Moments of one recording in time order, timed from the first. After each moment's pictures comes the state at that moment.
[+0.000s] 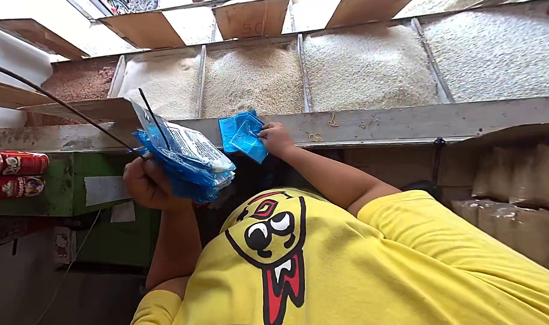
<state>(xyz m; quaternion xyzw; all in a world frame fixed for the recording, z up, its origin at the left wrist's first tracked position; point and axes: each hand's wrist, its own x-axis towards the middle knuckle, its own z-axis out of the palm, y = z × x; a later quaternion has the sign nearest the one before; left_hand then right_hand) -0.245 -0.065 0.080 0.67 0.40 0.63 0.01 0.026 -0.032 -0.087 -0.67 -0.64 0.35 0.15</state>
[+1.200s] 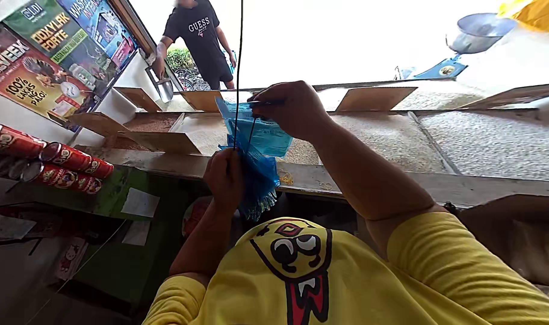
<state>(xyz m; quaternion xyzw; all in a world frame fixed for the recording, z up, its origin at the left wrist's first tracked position) -0.177 -0.079 0.129 0.70 0.35 0.62 0.00 0.018 -0.023 0.221 -0.37 -0.74 0.28 0.49</state>
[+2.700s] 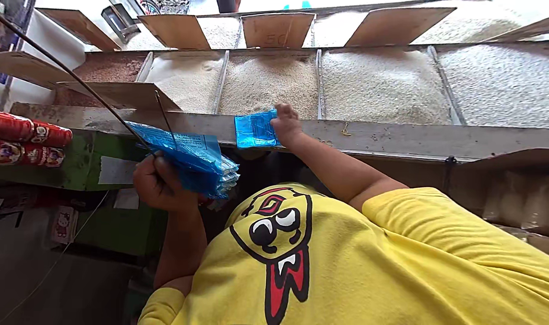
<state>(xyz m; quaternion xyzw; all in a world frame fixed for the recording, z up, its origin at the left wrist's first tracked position) -0.261 -0.105 0.092 0.61 0.45 0.65 -0.05 0.014 -0.003 -0.045 -0.63 -0.75 0.20 0.02</state>
